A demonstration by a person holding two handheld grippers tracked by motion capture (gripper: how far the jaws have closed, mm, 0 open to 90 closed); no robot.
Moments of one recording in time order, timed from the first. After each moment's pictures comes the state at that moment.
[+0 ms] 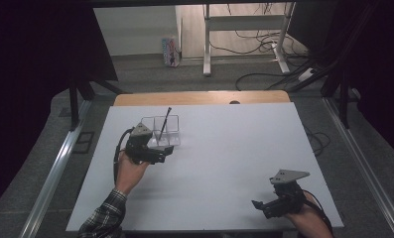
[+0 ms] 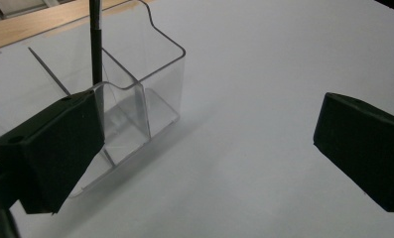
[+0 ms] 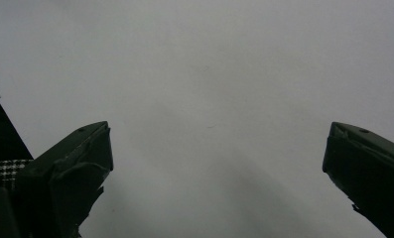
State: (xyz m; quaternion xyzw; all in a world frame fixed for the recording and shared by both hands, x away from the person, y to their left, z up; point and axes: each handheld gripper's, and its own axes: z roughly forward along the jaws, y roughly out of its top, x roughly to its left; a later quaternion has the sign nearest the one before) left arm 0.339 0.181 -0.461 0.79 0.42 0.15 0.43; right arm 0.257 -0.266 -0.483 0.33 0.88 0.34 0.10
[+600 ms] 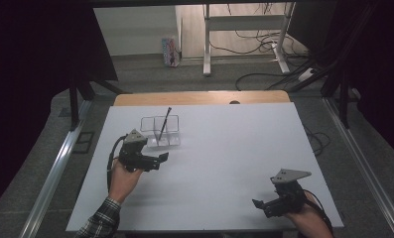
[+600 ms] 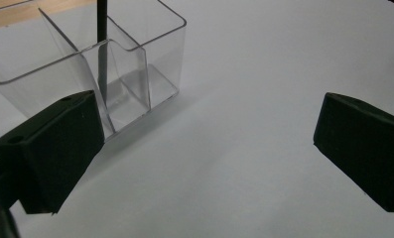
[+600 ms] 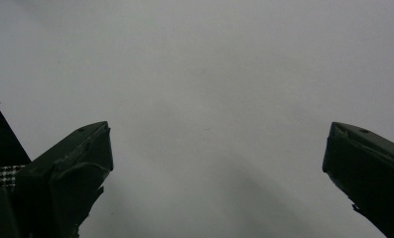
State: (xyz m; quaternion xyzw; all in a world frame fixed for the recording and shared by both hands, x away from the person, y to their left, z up) left arm 0.317 0.193 -0.465 0.78 0.44 0.14 0.42; right arm 0.257 -0.267 -0.482 0.34 0.87 0.34 0.10
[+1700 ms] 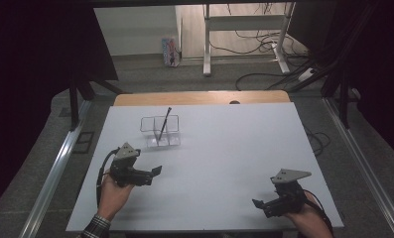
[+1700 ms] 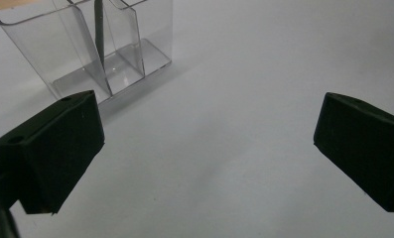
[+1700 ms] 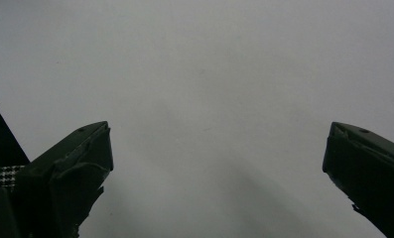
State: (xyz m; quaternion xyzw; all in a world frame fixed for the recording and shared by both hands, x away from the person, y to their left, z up) left arm 0.276 0.205 -0.471 0.79 0.43 0.15 0.42; right arm 0.257 -0.267 -0.482 0.34 0.87 0.34 0.11
